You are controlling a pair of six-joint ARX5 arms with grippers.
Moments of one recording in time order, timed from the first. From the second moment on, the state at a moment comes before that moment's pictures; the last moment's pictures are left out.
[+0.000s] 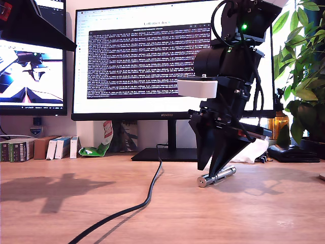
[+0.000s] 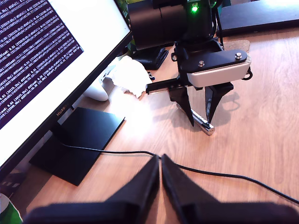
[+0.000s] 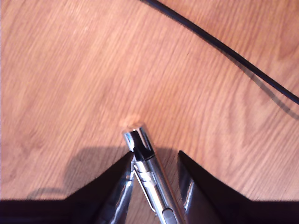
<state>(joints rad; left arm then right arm) -0.18 1.11 0.81 -0.27 0.82 0.76 0.47 1.95 1.41 -0.81 -0.23 -1.60</state>
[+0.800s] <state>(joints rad) -0.18 1.11 0.81 -0.27 0.80 0.76 0.46 1.99 1.41 -0.82 -0.25 -1.60</state>
